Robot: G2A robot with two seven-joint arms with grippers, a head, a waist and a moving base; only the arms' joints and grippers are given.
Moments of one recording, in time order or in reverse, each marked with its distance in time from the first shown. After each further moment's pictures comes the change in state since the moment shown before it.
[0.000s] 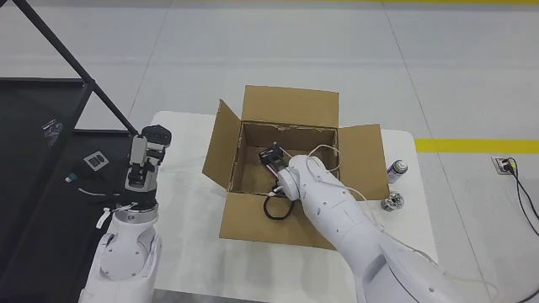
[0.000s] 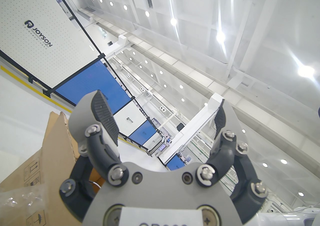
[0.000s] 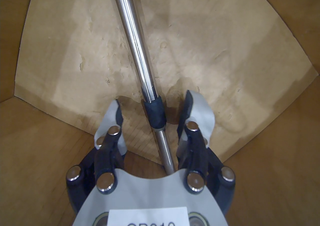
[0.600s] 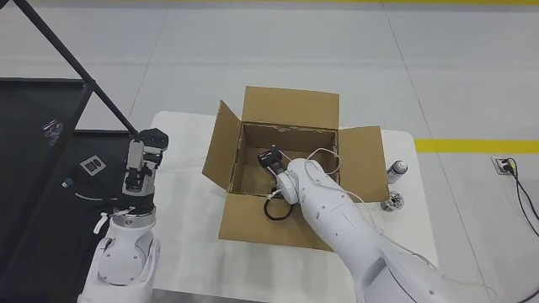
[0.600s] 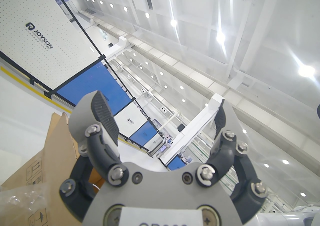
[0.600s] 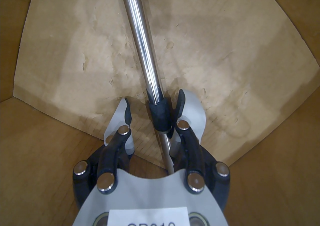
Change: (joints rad) left arm 0.030 0.006 -0.009 -0.022 0.004 -0.009 0.017; right arm -0.021 0.000 0.020 -0.012 -0.025 0.015 -0.005
